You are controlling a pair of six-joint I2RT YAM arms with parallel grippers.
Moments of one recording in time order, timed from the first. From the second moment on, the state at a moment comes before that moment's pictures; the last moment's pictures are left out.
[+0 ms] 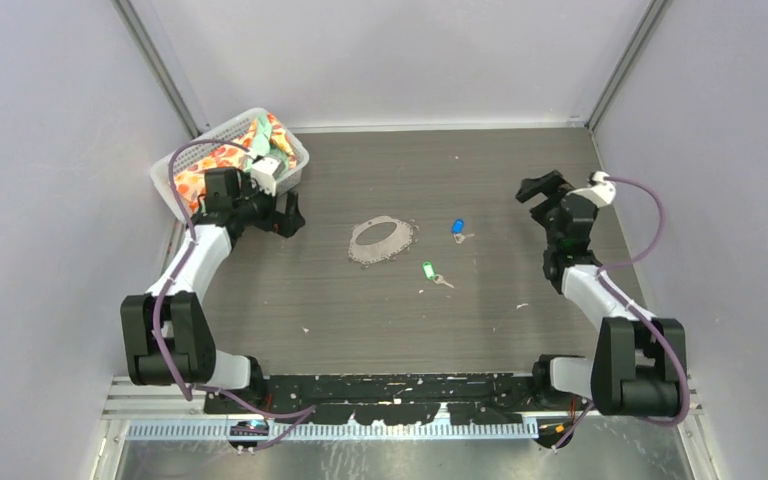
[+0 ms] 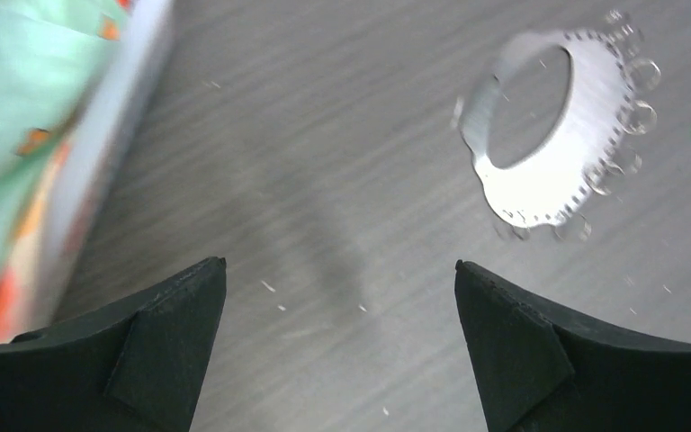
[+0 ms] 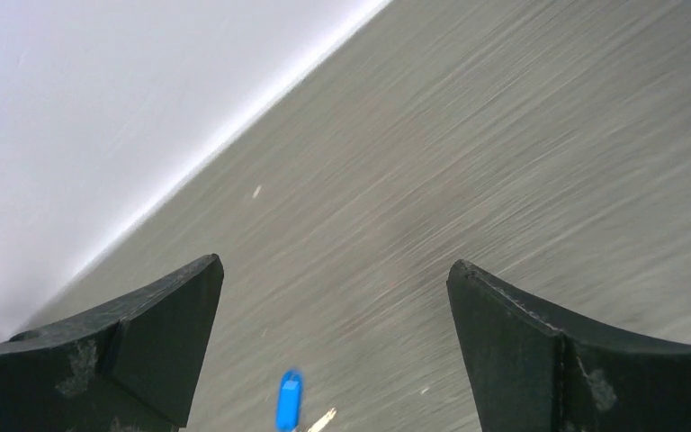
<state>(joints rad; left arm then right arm) 0.05 1.39 0.92 -0.15 0.50 0.25 -0.05 1.20 0.54 0.48 0.23 0.63</state>
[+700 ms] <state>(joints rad) -0.21 1.71 1.41 -0.79 0.56 0.34 0.26 1.87 1.26 -0.07 -0.39 0.34</state>
